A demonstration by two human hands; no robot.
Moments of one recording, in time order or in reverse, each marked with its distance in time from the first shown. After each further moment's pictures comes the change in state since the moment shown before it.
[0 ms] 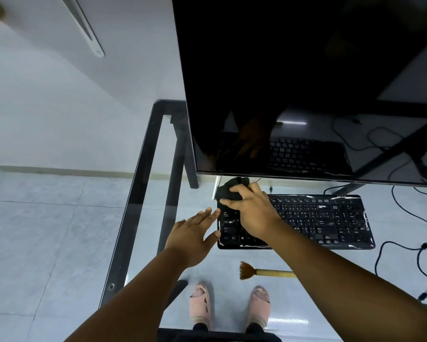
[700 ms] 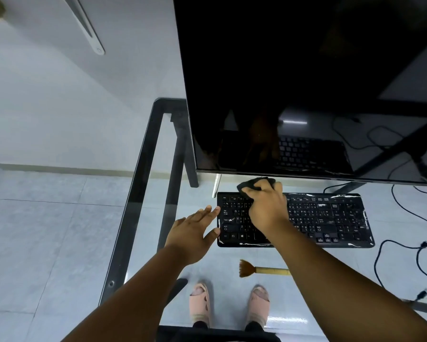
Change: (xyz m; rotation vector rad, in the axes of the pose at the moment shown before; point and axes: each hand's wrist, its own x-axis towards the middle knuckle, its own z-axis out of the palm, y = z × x) left_hand 0.000 0.000 0.002 -0.019 0.017 -0.003; right_hand -0.004 0.011 -0.002 0.054 0.100 0.394
